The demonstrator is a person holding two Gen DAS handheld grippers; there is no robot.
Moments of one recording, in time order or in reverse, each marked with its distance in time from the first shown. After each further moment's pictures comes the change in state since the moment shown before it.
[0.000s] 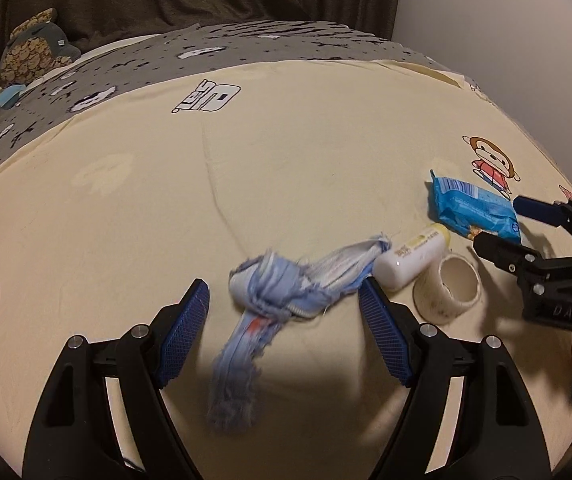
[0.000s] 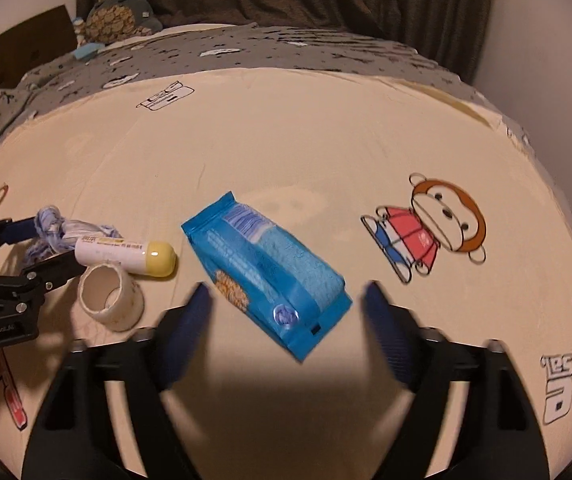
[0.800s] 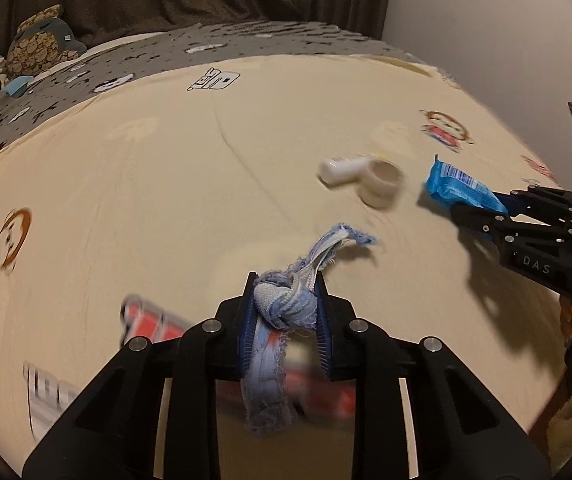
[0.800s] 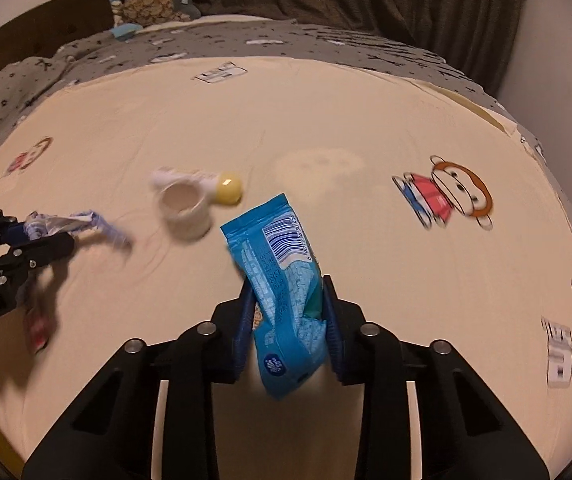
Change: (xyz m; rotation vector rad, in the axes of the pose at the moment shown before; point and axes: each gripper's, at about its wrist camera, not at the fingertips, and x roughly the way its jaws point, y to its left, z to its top) left arm -0.080 -0.012 -0.074 -0.005 -0.009 -0.028; right arm -0.054 0.019 -0.055 -0.073 -0.001 0.100
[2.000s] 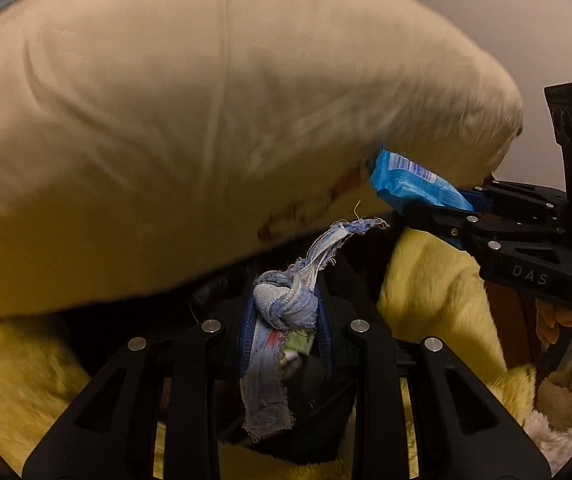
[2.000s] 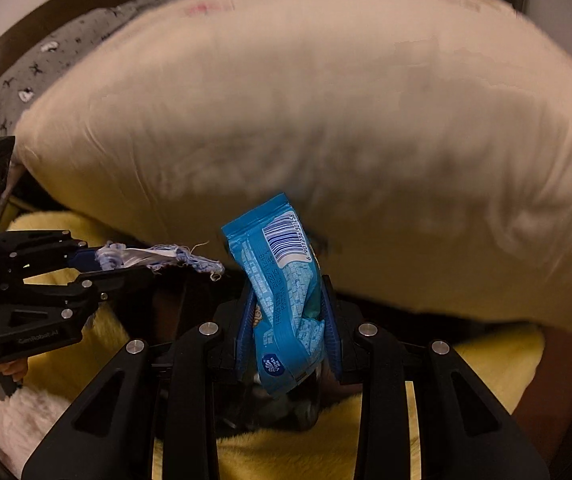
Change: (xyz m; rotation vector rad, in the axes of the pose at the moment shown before) left arm -0.046 -0.099 -0.277 -0.036 0.254 -0.197; right arm -0.070 0.072 -0.271 0.060 0.210 0.200
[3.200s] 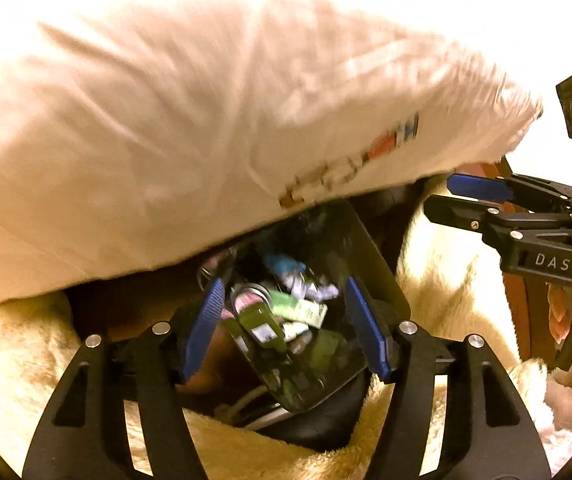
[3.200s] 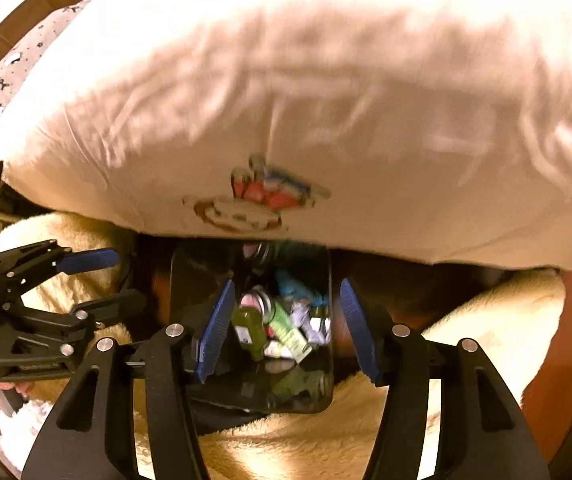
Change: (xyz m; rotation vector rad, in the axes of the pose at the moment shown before) left arm 0.001 0.027 0.003 -0.017 0.073 0.033; right arm 0.006 -0.012 0.010 0.102 0.059 -0.013
